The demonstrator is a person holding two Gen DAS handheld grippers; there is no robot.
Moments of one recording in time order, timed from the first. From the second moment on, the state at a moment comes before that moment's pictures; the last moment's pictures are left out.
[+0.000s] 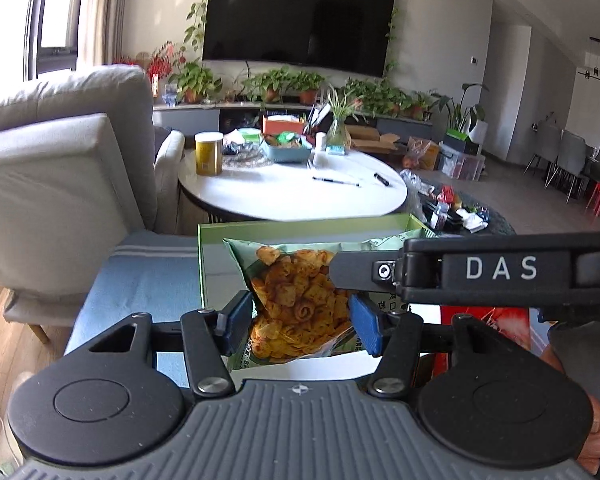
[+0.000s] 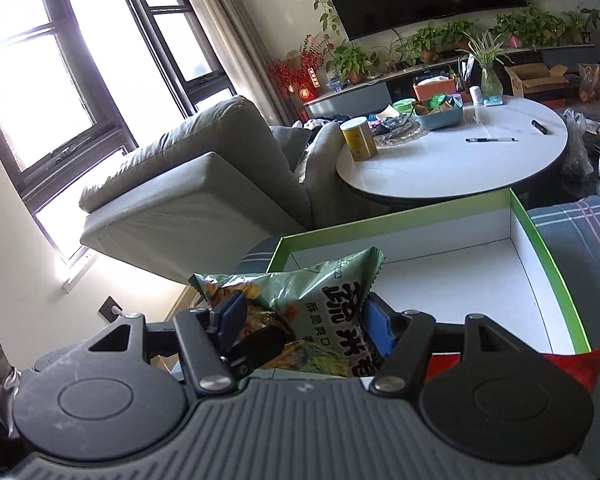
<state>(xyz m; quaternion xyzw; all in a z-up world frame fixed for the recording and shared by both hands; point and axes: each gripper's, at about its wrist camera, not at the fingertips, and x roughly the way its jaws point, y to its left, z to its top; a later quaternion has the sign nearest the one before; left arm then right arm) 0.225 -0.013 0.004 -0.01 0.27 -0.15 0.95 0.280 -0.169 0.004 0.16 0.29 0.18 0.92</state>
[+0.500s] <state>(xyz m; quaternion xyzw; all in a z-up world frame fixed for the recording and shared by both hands) 0.211 -0.024 -0.008 0.02 0.29 -0.16 0.95 0.273 -0.159 -0.009 0.15 0.33 0.19 0.91</state>
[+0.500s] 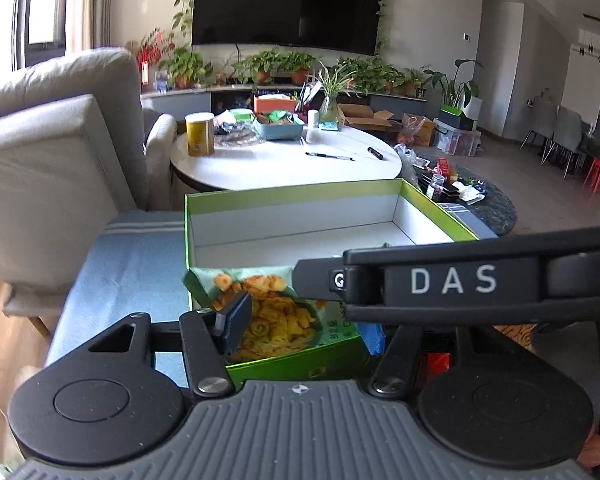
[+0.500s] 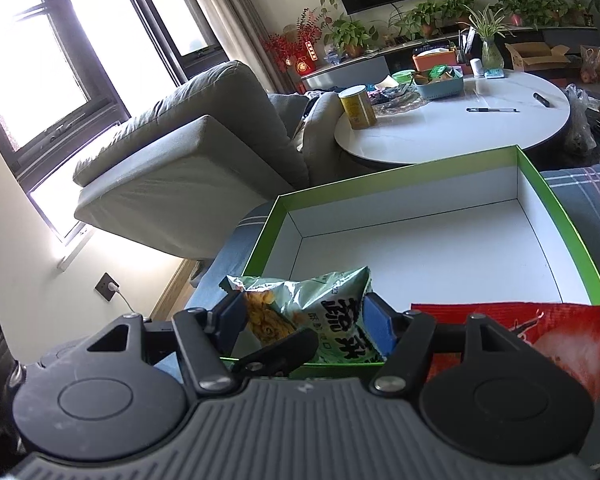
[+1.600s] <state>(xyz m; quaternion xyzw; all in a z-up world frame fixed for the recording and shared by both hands) 0.128 0.027 -0.003 -0.03 0.28 -0.14 0.95 0.183 -0.183 -0.009 0.17 0.30 0.16 0.92</state>
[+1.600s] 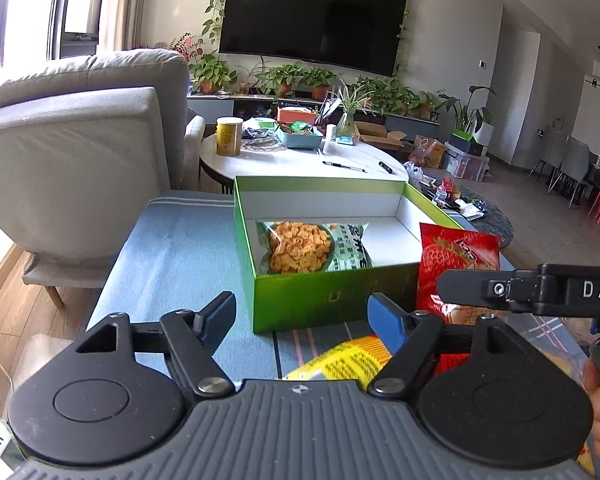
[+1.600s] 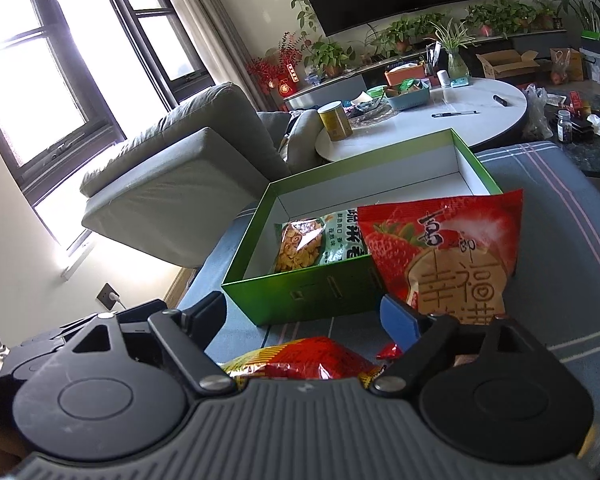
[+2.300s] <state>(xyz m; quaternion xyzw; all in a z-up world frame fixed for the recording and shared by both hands) 0.090 0.030 -0.043 0.00 0.31 -0.16 0.94 0.141 -0.164 -0.031 0.10 0.31 0.20 0.92</state>
